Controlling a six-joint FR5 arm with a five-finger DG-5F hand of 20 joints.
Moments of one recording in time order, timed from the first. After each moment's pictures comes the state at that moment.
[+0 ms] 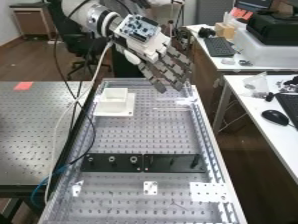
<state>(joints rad) 1.90 -1.96 -1.40 -3.34 -0.75 0.05</state>
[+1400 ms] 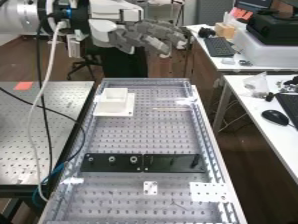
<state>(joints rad) 1.52 -1.63 -1.73 -2.95 -1.57 -0.86</state>
